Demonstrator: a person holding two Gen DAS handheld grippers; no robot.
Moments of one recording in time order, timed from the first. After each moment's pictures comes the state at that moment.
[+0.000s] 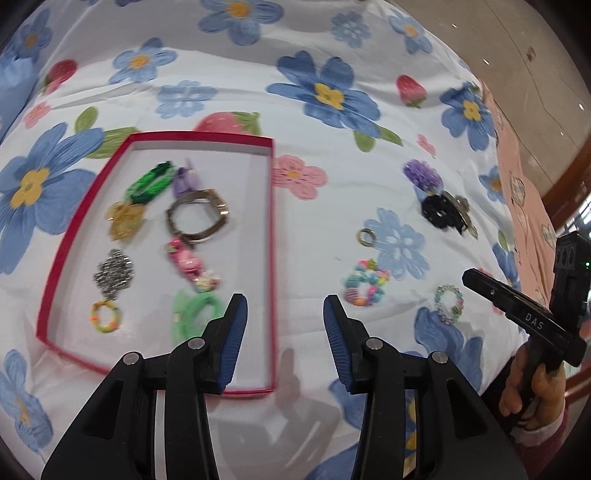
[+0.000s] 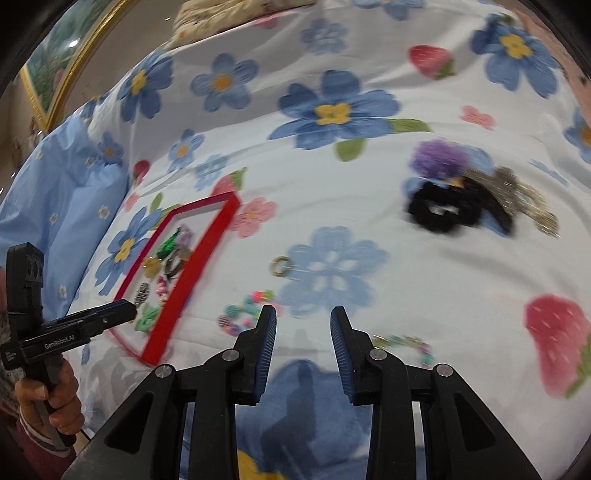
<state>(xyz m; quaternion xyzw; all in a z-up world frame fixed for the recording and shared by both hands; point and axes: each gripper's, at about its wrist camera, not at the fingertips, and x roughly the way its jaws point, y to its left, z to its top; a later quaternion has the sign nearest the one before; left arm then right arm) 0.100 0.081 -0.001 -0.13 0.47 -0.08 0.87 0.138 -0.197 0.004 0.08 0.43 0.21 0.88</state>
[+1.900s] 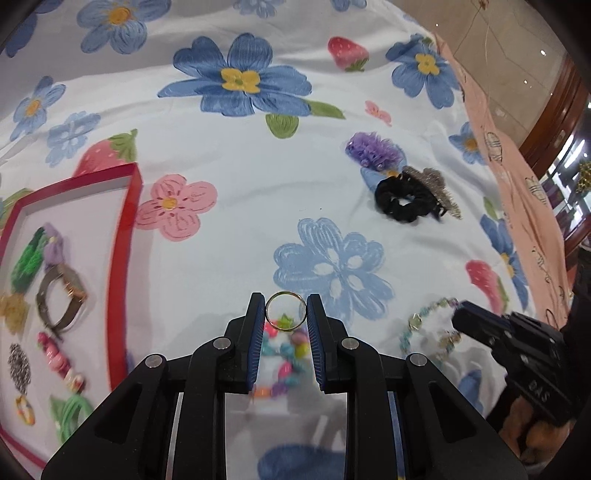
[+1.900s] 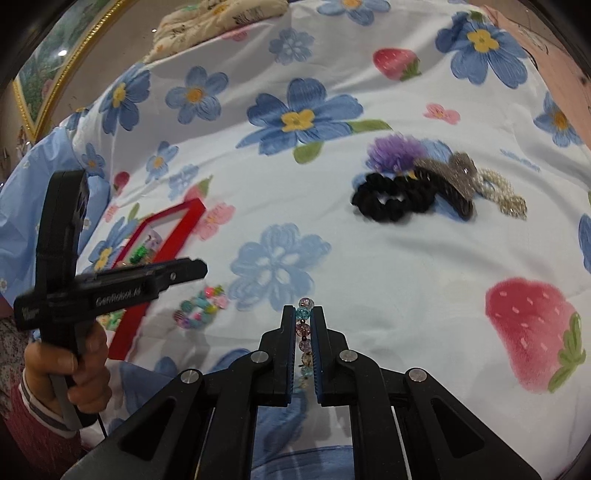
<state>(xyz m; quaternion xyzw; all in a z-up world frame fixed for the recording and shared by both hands) 0.176 -0.016 -0.018 -0.07 0.46 -0.15 0.87 0.134 -0.228 -0.010 0.08 0.41 0.19 0.89</state>
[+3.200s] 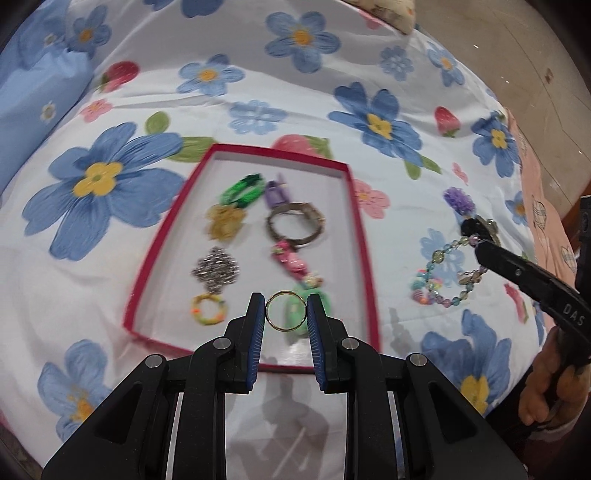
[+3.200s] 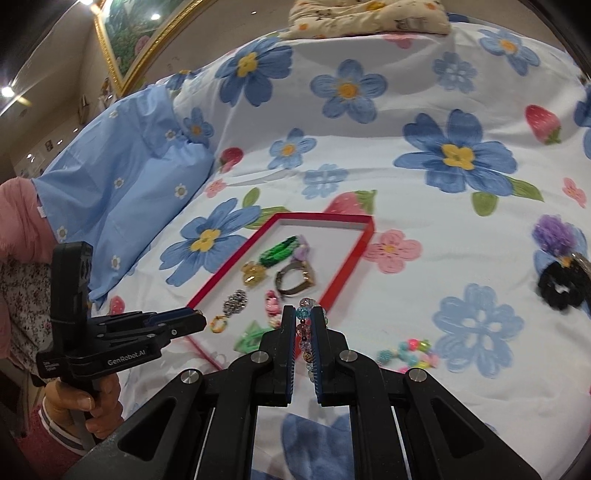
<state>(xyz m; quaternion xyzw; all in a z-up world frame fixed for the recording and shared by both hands) 0.059 0.168 -0.001 -0.14 0.43 0.00 0.89 0.115 -0.061 0.046 0.03 0.36 0.35 0.86</state>
